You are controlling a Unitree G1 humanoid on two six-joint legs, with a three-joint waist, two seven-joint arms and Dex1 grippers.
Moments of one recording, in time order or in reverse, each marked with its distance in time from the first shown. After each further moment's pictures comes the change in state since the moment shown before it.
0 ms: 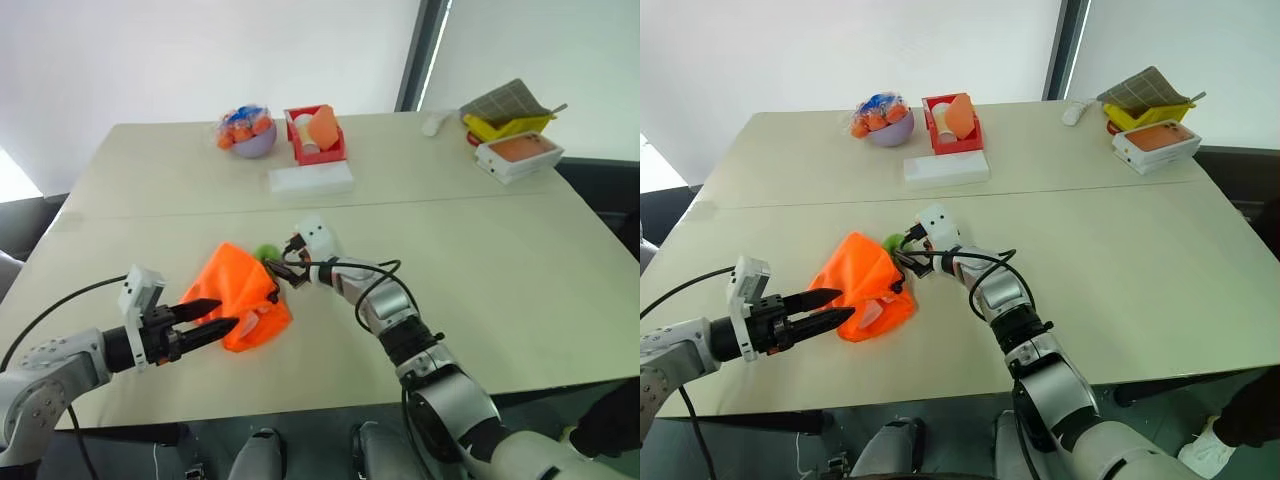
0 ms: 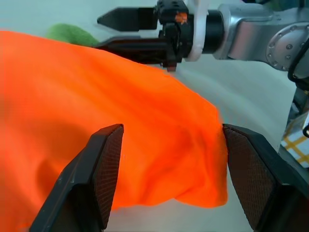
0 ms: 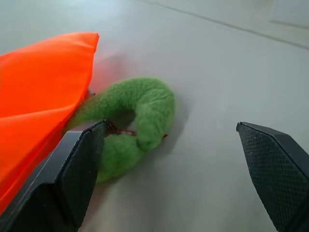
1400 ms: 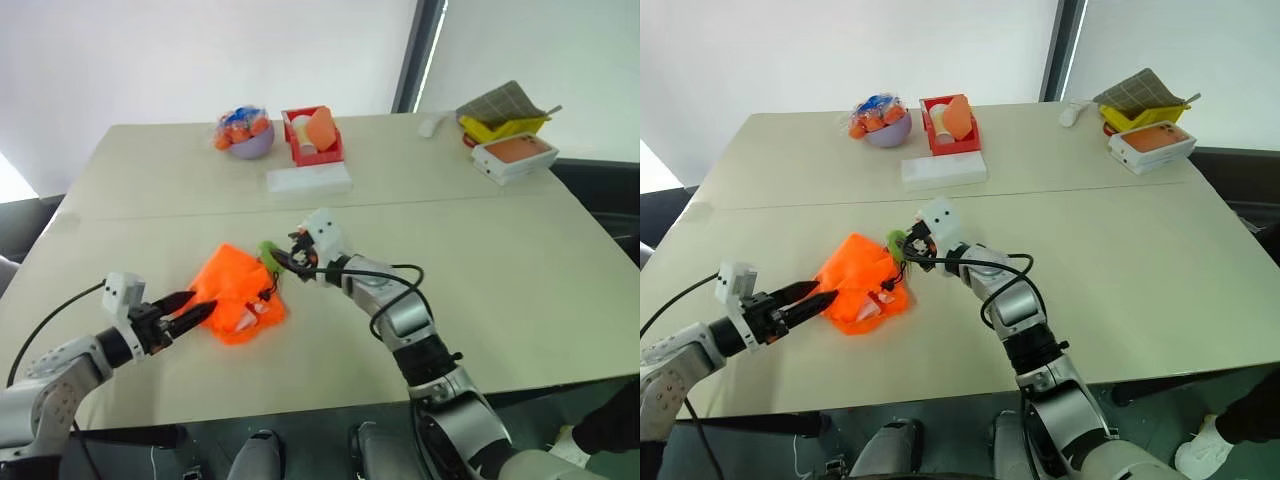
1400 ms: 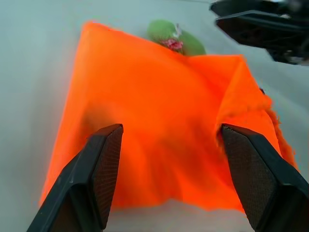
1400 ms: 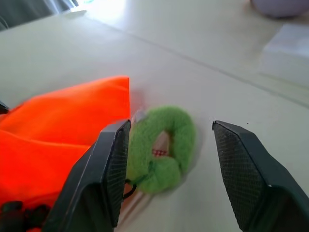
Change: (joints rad) left arm 0.012 -0.107 0.002 0.175 0.133 -0.160 0.026; right arm 0.119 -0.021 0.029 -0.293 0.007 0.088 0.018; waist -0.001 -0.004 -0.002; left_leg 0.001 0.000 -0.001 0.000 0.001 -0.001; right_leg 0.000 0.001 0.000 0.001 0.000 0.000
